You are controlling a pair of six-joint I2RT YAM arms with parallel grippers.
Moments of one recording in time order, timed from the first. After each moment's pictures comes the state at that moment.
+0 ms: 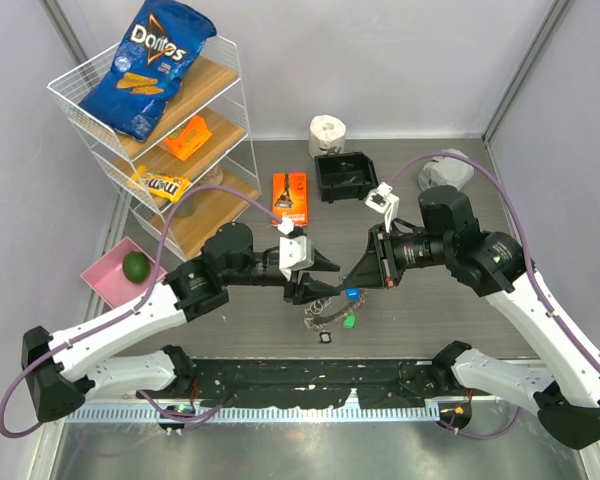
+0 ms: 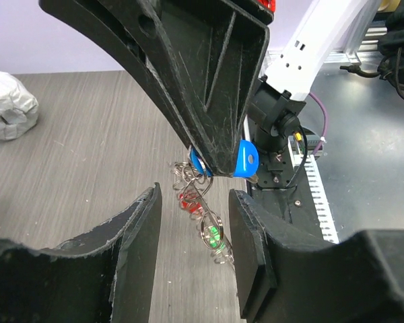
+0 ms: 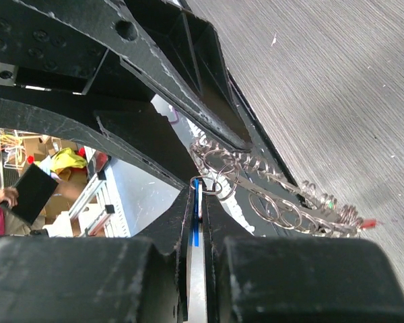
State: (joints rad) left arm -0.98 1.05 0.93 0.02 0.58 0.11; right arm 0.61 0.98 1.25 -0.86 -0.75 0.38
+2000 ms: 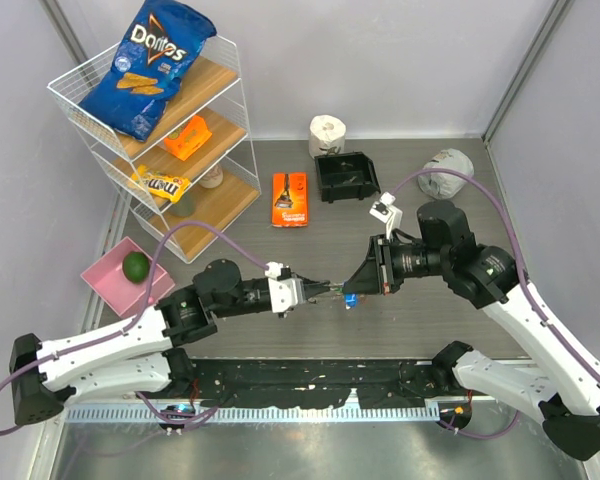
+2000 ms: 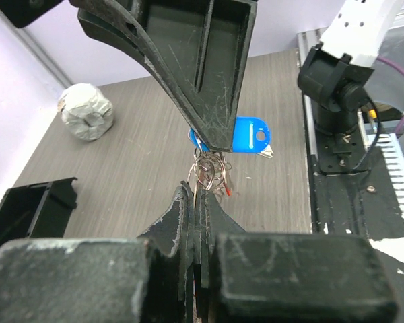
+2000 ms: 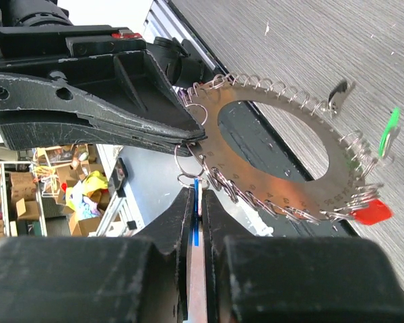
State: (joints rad) left arm -1.11 0.89 0.71 0.15 0.31 0.33; right arm 0.60 0.91 1.09 -0.76 -0.70 0.55
